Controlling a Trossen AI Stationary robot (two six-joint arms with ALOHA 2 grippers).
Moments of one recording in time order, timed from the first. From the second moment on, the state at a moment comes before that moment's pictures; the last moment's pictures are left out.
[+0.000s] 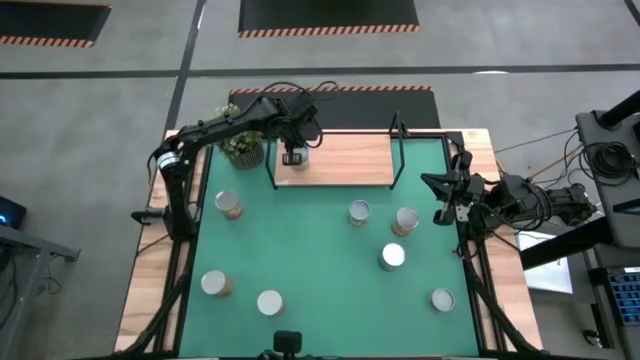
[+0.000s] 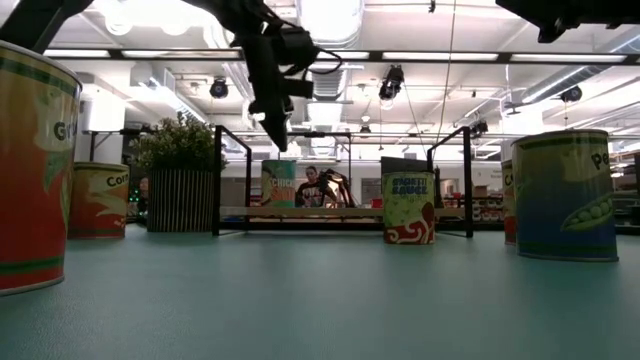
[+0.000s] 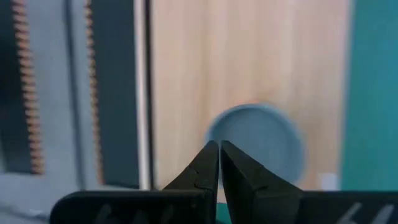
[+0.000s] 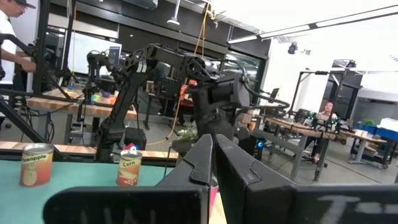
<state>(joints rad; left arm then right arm) 0.53 1.90 1.76 -1.03 -0.12 0.59 0.12 0.28 0.34 0.18 0.40 -0.33</state>
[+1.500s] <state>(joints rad) 0.62 1.94 1.71 -0.96 -0.20 0.63 0.12 0.28 0.34 0.18 0.40 -0.34</state>
